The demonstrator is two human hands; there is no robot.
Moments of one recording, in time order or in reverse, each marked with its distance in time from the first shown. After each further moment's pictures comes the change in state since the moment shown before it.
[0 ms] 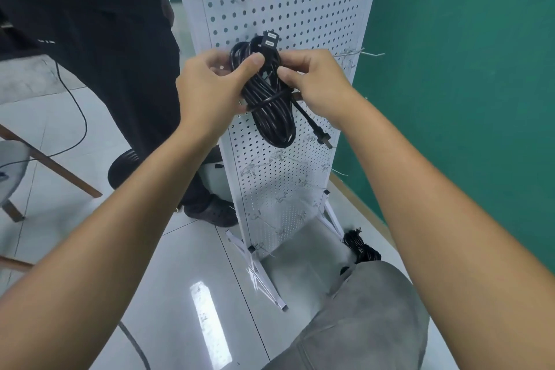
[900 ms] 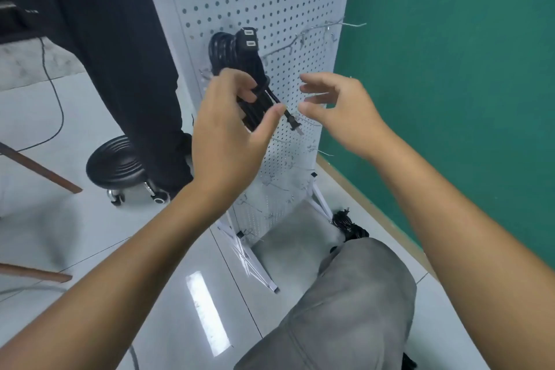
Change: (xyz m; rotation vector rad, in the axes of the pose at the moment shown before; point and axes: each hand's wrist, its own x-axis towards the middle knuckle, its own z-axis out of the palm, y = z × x) left_hand -0.084 -0.042 0.028 0.437 0.005 0.414; right_hand -0.076 0.058 -0.029 -0.171 0.118 0.105
